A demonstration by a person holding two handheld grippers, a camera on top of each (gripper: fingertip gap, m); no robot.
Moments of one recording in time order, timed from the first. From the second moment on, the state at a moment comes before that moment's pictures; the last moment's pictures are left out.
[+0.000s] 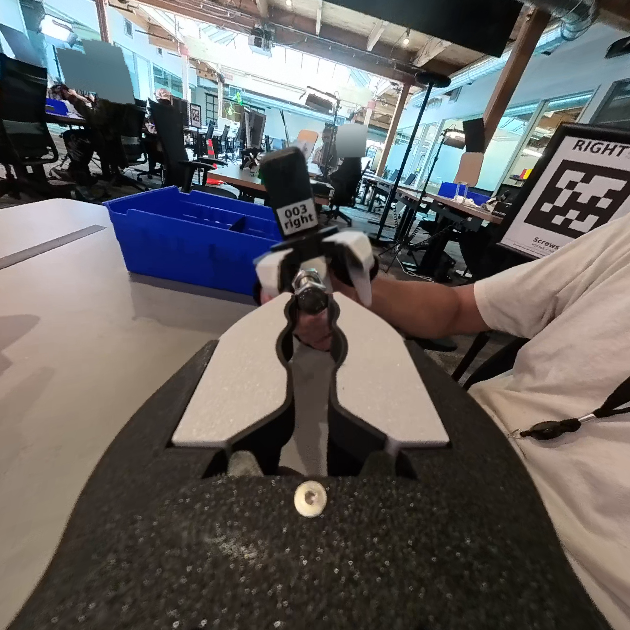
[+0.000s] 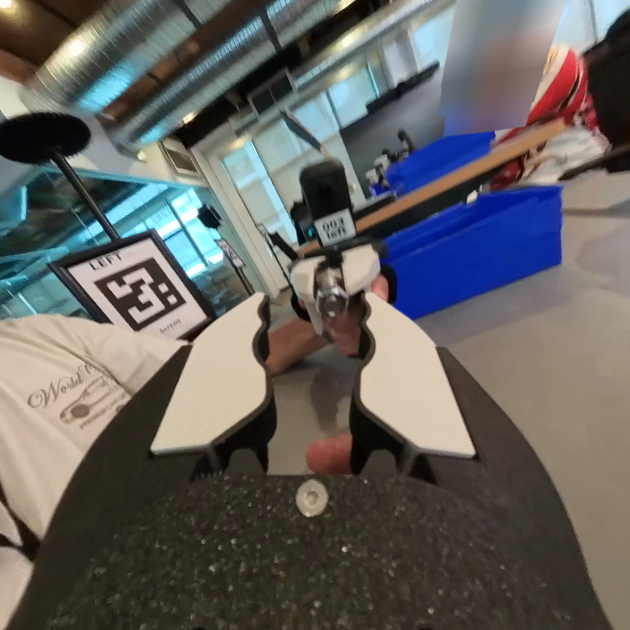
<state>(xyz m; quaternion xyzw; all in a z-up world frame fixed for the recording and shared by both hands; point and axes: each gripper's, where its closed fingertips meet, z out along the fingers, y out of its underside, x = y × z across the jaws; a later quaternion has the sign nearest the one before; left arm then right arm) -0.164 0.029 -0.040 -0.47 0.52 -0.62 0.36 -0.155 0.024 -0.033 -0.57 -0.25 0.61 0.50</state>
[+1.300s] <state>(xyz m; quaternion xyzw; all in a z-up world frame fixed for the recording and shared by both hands) -0.167 0.033 -0.038 -0.47 0.52 -0.61 0.36 -0.151 0.024 -0.012 -0.54 -0.24 0.61 0.52</state>
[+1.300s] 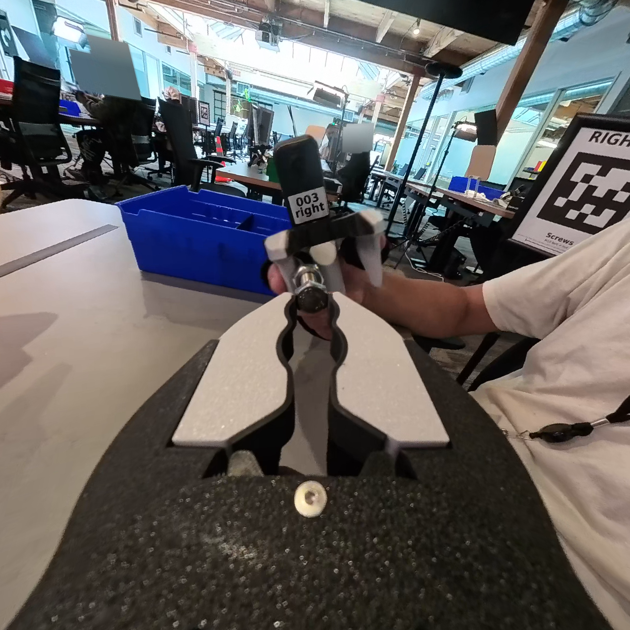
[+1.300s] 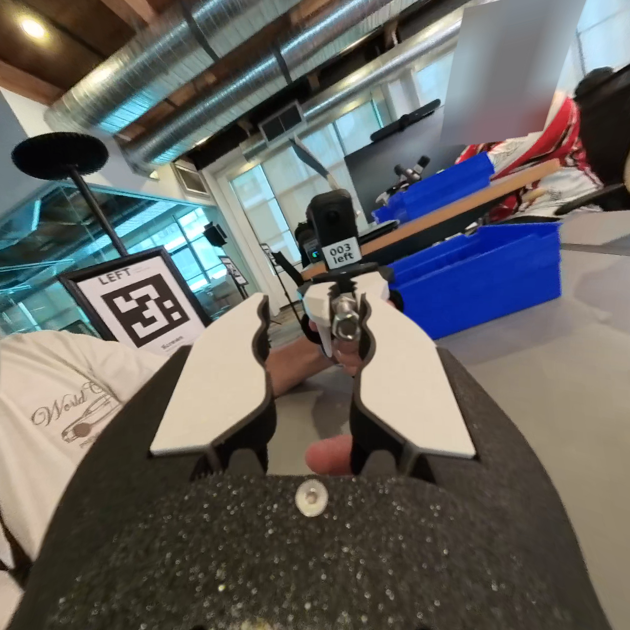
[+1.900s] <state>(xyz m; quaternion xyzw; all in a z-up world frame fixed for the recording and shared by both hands) -0.166 0.031 -0.040 -0.47 0.52 -0.61 0.36 -0.160 0.020 -0.024 -0.56 -0.25 0.61 0.50</state>
